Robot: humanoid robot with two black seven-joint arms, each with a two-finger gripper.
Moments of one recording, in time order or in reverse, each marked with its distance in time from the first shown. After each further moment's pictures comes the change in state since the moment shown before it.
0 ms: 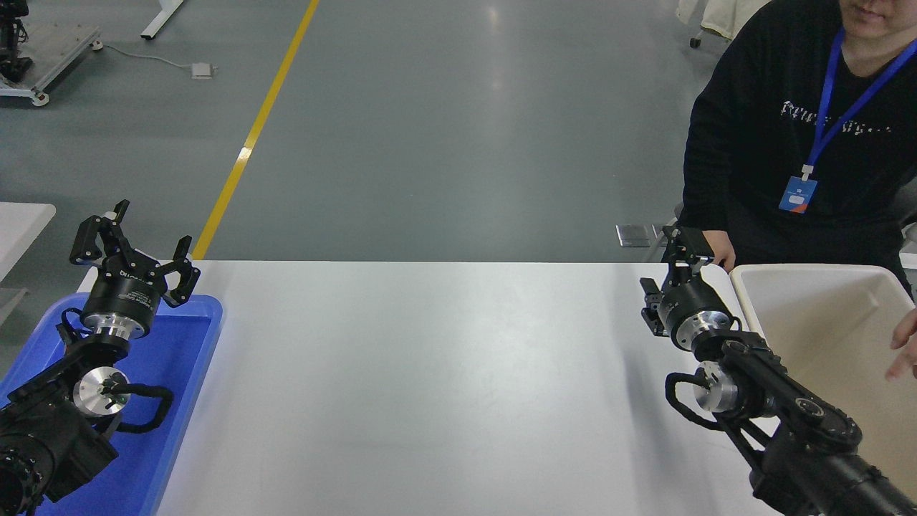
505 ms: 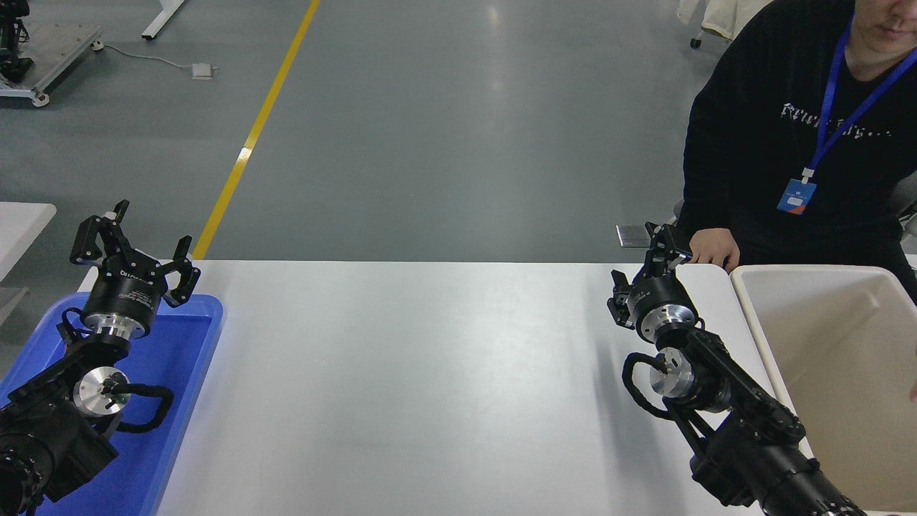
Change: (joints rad) left arm 0.000 0.000 0.000 0.000 0.000 0.000 0.000; right arm 0.032 0.064 0.114 -0.061 -0.003 -0.009 0.022
